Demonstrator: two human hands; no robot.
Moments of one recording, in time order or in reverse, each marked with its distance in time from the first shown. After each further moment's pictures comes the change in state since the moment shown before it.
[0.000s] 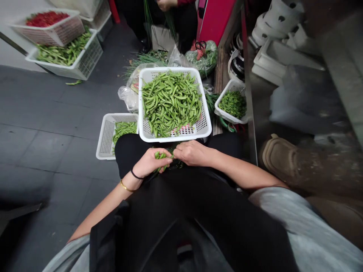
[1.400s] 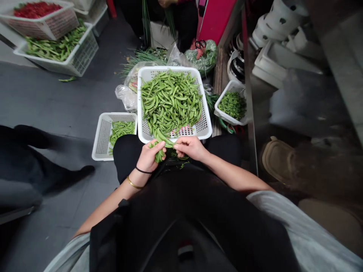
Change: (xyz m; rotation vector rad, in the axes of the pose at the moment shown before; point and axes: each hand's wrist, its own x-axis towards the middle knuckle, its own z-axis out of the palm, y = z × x) left_hand 0.032 -0.015 0.003 -0.573 0.328 0.071; right_hand 0.017 0.017 0.032 1.236 0.370 0.548
